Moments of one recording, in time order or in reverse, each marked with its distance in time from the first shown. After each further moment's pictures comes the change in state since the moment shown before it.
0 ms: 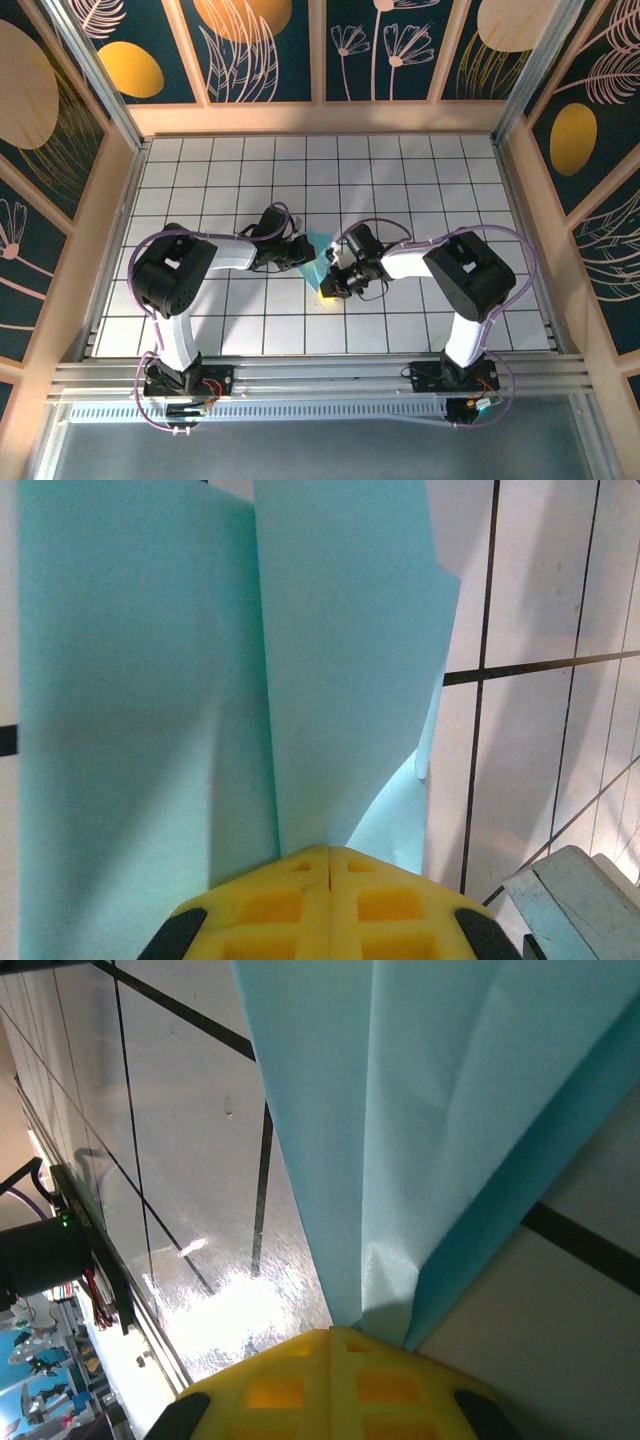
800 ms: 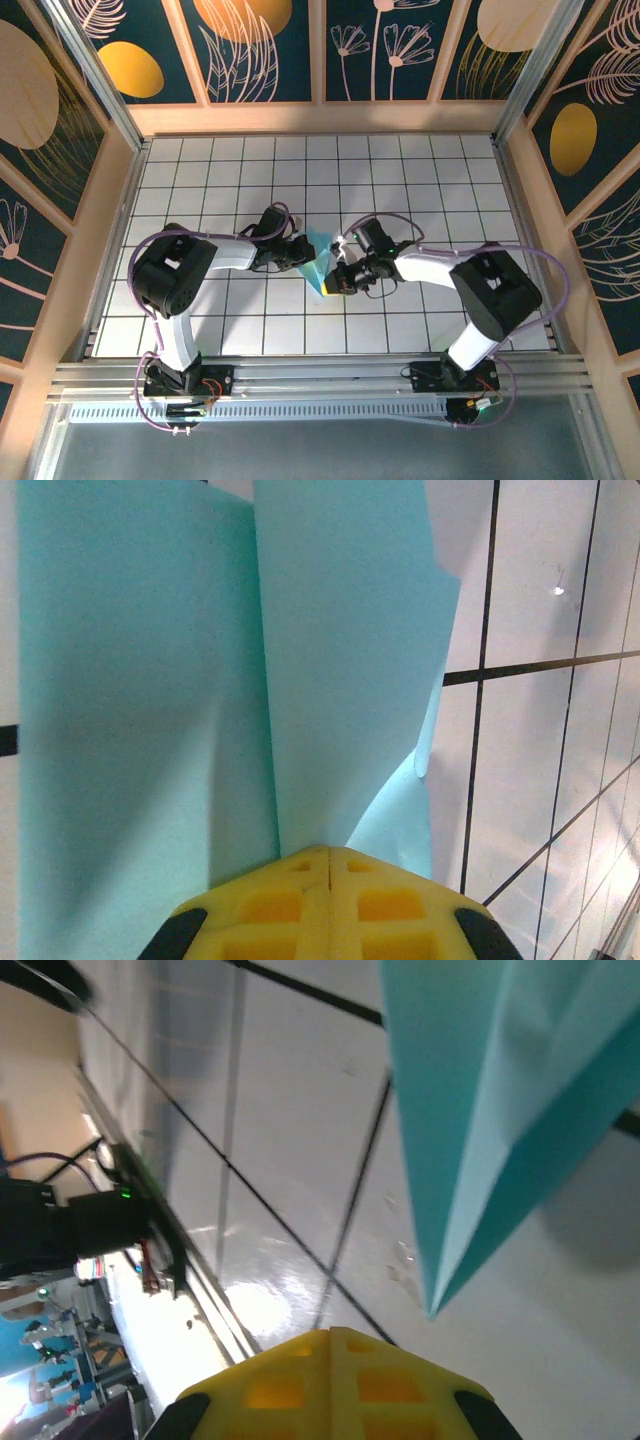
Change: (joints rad) left arm 0.000 0.000 0.000 0.000 0.000 0.000; right arm -0.039 -0.188 -0.029 -0.071 -0.056 -0.019
